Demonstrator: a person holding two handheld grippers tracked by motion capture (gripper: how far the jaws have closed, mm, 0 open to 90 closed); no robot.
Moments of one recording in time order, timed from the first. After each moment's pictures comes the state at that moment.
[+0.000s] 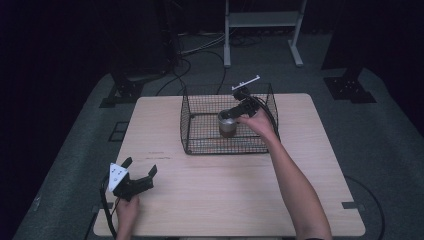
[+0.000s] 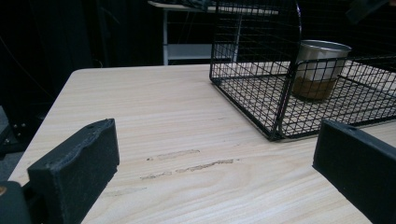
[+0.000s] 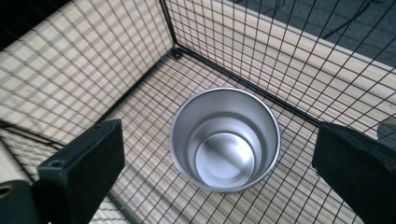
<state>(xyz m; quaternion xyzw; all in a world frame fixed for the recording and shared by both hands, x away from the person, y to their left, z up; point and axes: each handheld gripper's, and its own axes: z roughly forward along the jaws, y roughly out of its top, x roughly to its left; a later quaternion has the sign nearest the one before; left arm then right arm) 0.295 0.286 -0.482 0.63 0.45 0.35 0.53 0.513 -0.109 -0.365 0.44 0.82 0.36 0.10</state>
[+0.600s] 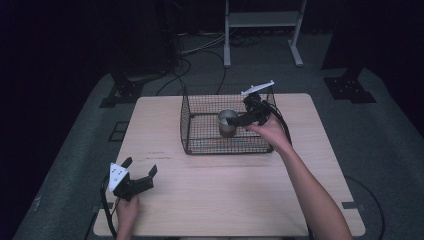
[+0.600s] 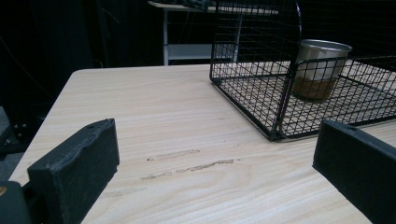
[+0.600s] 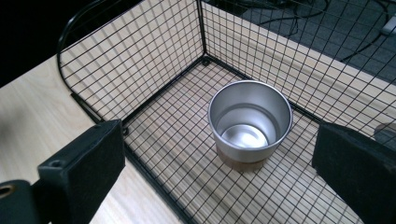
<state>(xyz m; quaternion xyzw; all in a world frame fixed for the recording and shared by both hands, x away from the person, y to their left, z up) 0.295 0.286 -0.482 0.63 0.45 0.35 0.53 0.461 -0.132 -0.343 0.38 0.82 0.41 0.12</state>
